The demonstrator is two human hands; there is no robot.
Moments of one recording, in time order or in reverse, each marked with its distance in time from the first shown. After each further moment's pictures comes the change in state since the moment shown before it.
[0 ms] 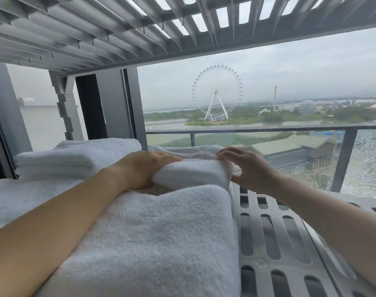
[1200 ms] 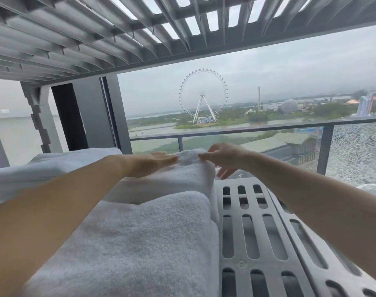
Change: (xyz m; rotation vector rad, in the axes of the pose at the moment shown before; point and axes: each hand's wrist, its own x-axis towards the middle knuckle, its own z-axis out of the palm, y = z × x) left_hand 0.060 0.010 -0.007 -0.491 -0.397 -0.285; right_hand 0.043 -0.006 -0.026 0.449 -0.392 0.898
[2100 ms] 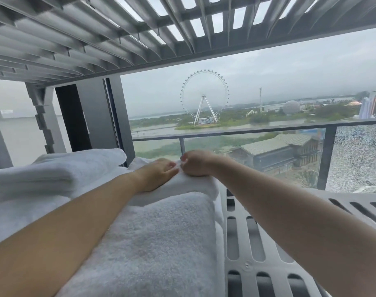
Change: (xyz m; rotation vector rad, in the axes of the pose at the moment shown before) left_hand 0.013 -0.008 0.036 0.112 0.265 0.036; right_hand 0.018 -0.048 0.048 -0.527 0.036 -0.198
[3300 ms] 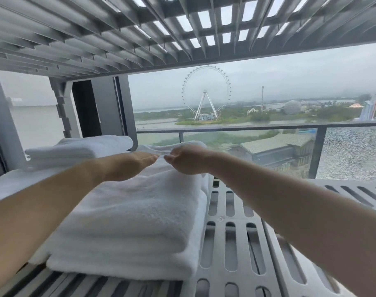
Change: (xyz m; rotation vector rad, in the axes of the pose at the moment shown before) left_hand -0.118 0.019 -0.051 -0.275 -0.134 -0.053; right_hand -0.117 -0.053 -0.030 -0.041 -0.008 -0.132
